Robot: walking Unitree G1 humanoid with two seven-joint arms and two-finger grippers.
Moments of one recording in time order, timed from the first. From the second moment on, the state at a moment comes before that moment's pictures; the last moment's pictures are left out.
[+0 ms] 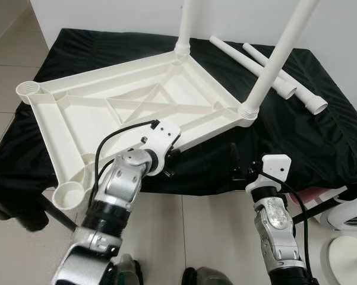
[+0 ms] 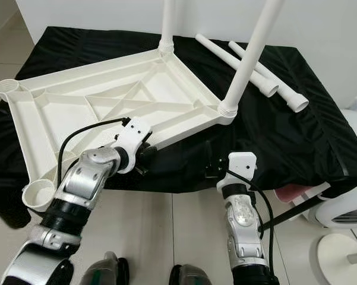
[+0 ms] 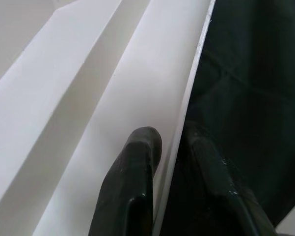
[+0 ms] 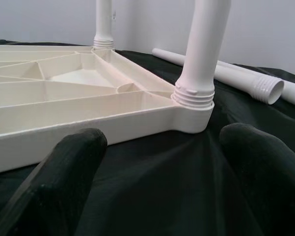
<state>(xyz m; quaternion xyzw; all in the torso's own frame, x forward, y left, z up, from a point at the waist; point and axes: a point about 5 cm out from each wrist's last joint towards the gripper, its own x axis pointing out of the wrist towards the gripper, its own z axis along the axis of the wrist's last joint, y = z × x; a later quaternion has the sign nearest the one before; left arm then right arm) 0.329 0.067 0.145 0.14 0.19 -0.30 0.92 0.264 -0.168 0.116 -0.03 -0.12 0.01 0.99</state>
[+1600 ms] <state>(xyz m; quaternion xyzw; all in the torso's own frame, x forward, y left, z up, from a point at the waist) 0.377 0.080 0.203 0.12 0.10 -0.10 0.98 0.263 -0.162 0.116 -0.01 -0.12 0.00 0.99</state>
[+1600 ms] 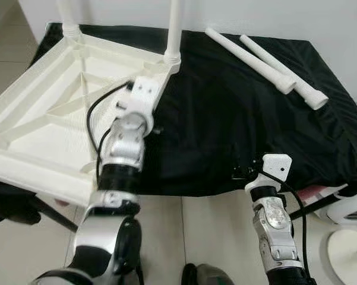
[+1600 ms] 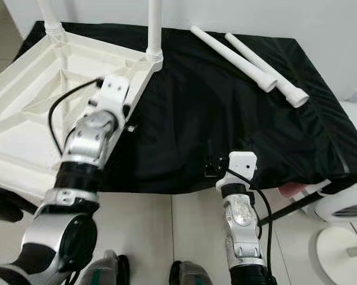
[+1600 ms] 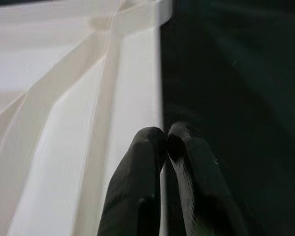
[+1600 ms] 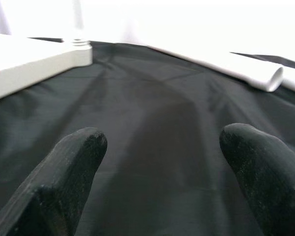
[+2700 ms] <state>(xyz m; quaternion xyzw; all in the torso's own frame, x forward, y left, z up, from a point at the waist) 0.357 0.140 0.224 0.19 -0.04 -0.03 0.98 0.263 -0.162 0.121 -0.02 -0.13 0.00 0.99</state>
